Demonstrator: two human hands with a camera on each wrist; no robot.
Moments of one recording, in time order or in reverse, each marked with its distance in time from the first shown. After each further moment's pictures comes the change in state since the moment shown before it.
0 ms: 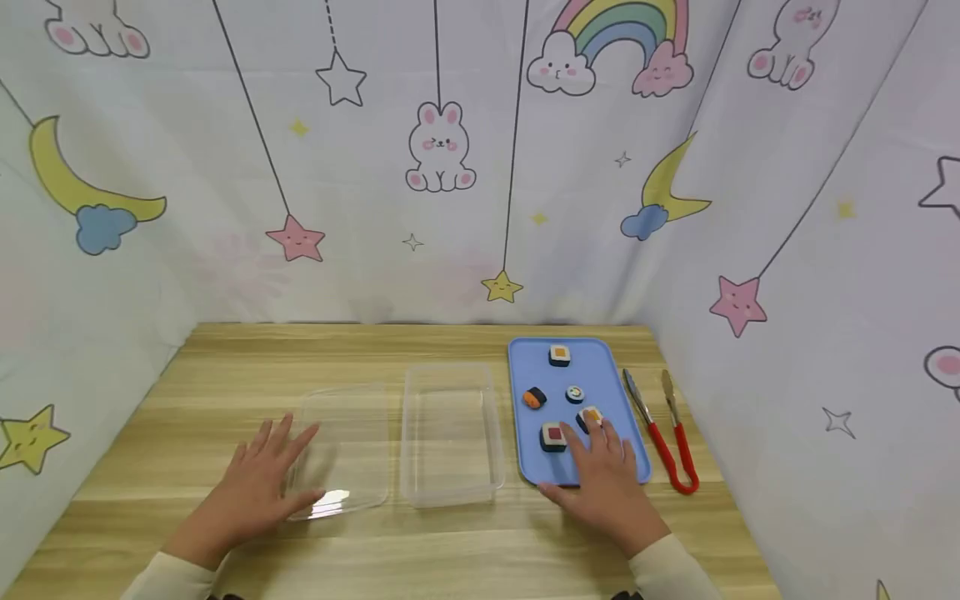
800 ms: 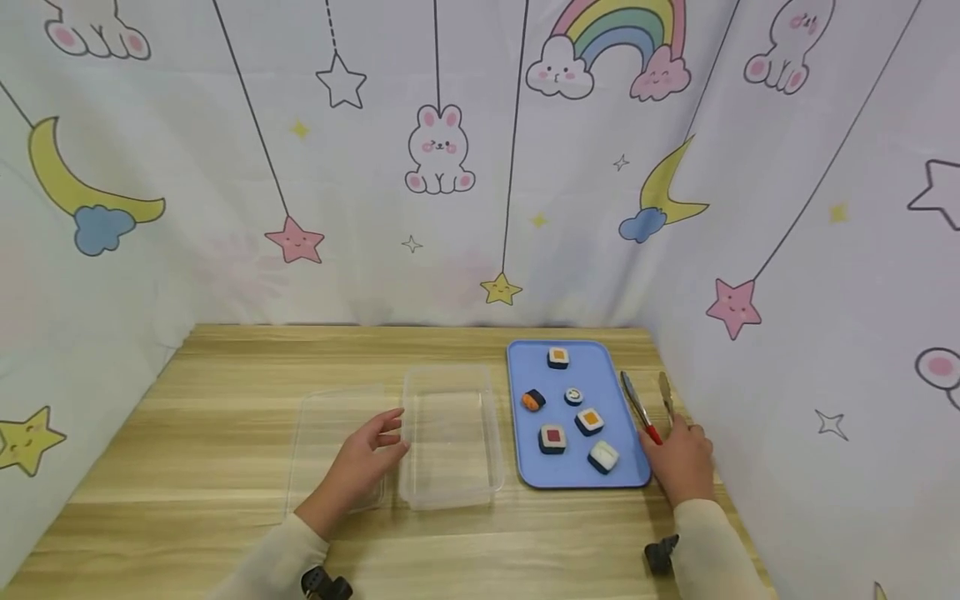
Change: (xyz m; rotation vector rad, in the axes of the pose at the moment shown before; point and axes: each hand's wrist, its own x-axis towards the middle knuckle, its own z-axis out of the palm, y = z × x) left_hand 0.071 0.103 0.054 -0.863 -0.007 -0.221; right_hand 0.016 0.127 0.000 0.180 0.104 0.581
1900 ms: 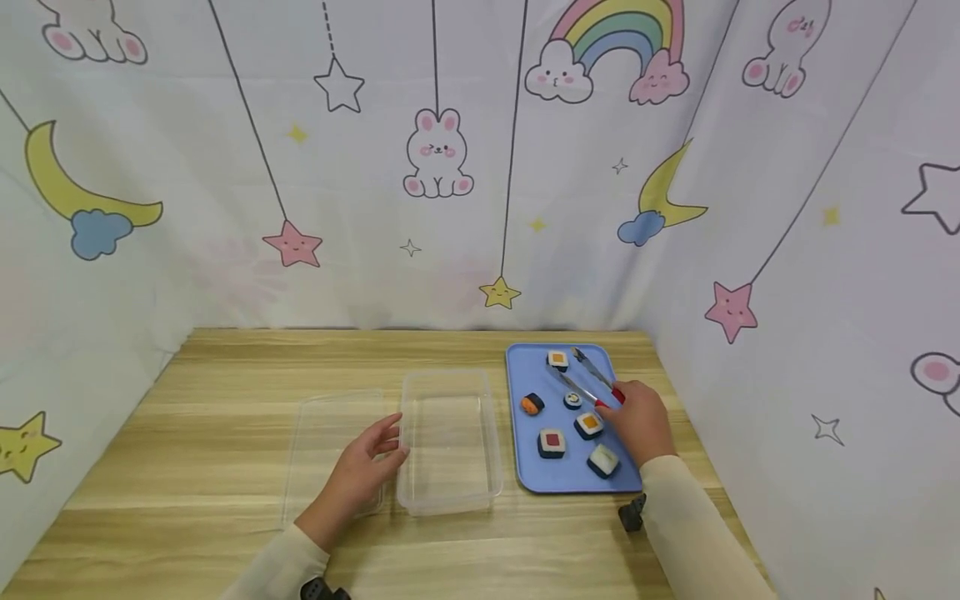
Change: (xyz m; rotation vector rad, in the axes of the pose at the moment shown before) left_hand -0.002 -0.006 0.007 -0.029 0.037 0.030; right_hand 0.034 -0.073 0.000 0.054 0.008 -0.288
